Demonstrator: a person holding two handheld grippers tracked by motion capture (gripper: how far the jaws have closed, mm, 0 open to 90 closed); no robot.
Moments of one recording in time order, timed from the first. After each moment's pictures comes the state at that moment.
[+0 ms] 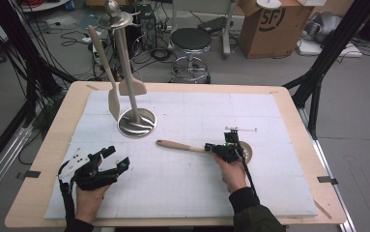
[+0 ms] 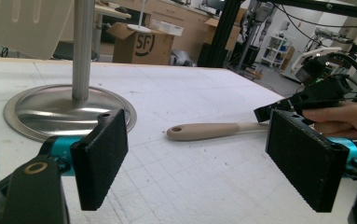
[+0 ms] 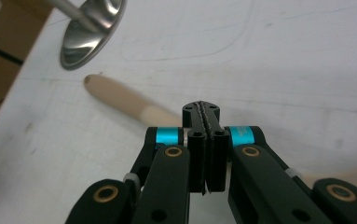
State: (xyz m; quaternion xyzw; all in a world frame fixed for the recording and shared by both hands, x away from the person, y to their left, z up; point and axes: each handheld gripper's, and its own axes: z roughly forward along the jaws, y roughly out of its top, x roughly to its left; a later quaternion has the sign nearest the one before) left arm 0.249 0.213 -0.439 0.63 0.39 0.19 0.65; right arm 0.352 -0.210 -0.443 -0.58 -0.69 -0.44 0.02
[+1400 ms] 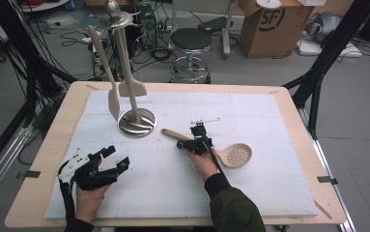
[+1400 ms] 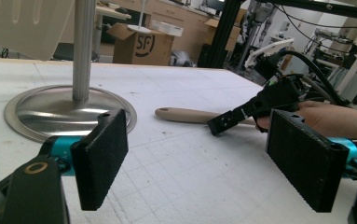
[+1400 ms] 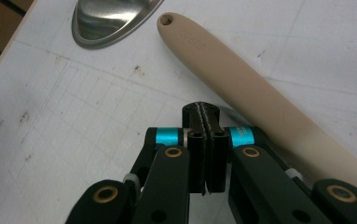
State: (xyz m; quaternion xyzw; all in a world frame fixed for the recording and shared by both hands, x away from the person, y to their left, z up) left arm 0.249 0.214 -0.439 0.63 0.39 0.19 0.65; right arm 0.390 -0.126 -0.455 -0.52 -0.75 -0.41 0.03
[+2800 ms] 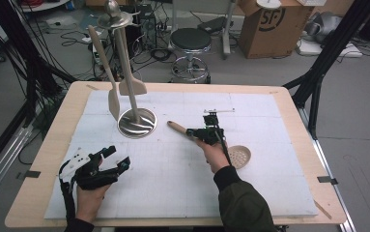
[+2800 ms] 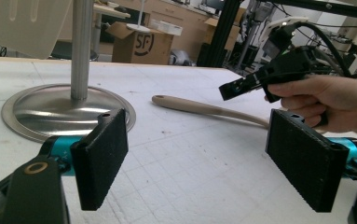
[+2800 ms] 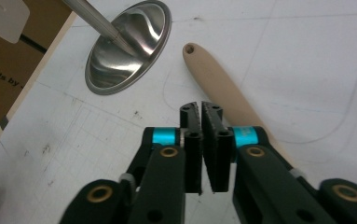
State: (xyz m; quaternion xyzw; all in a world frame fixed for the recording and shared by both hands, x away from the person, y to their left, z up) left arm 0.251 0.213 -0.439 0.63 0.39 0.19 0.65; right arm 0.402 -0.159 -0.418 -0.53 -0.72 -0.44 0.02
